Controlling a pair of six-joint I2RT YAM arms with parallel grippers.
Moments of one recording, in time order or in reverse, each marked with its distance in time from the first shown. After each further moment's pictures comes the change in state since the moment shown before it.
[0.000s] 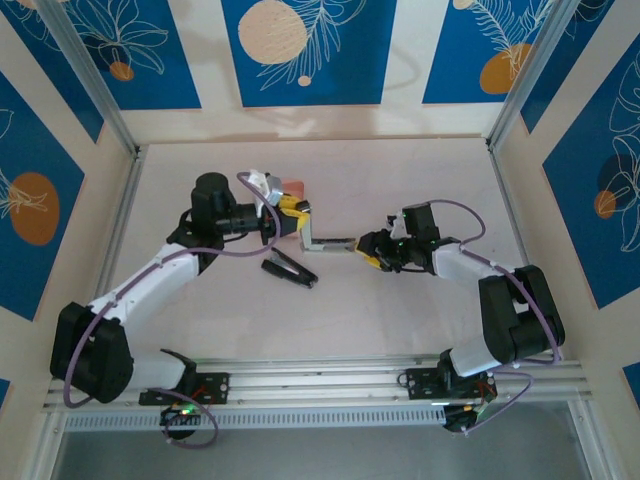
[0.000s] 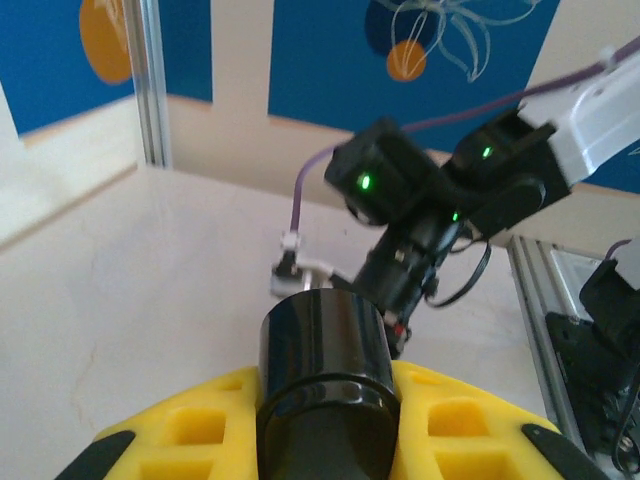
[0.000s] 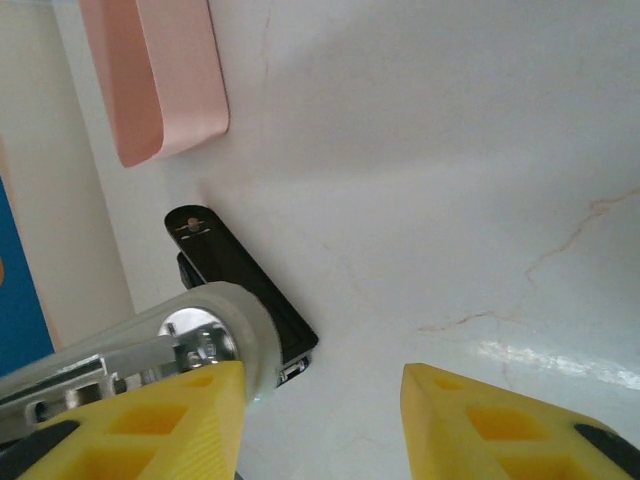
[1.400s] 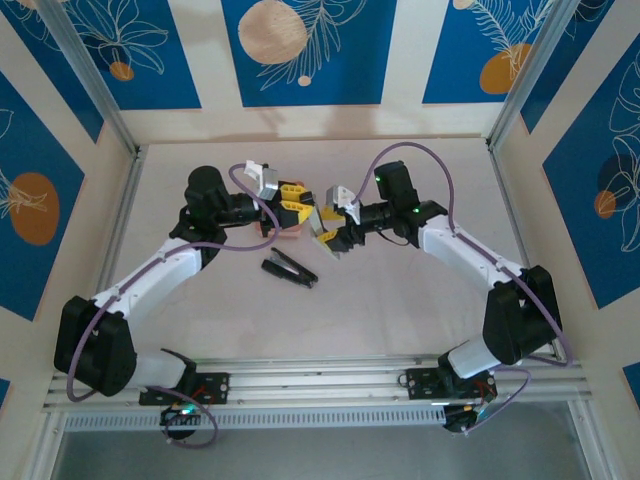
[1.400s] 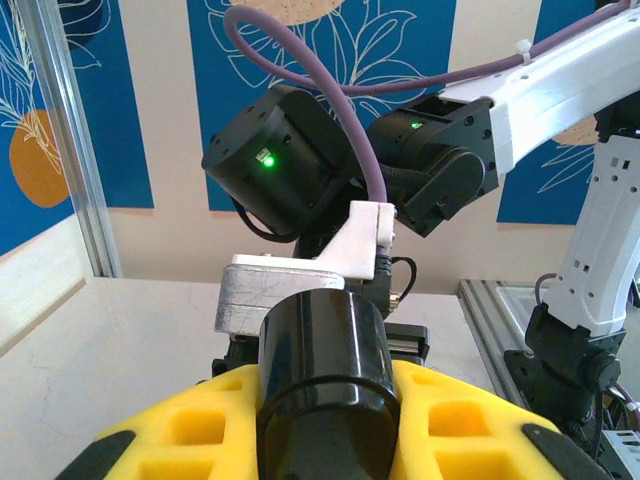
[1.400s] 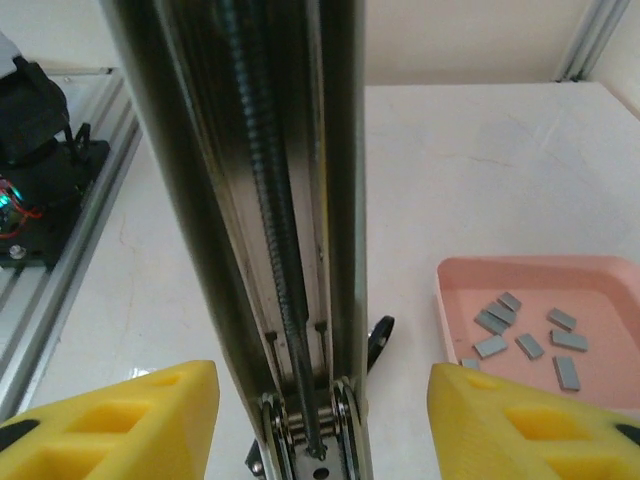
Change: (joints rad) left arm -0.002 0.042 0.035 0.253 0.163 -0.090; right arm 0.188 0.017 0.419 -0.192 -0.292 -1.454
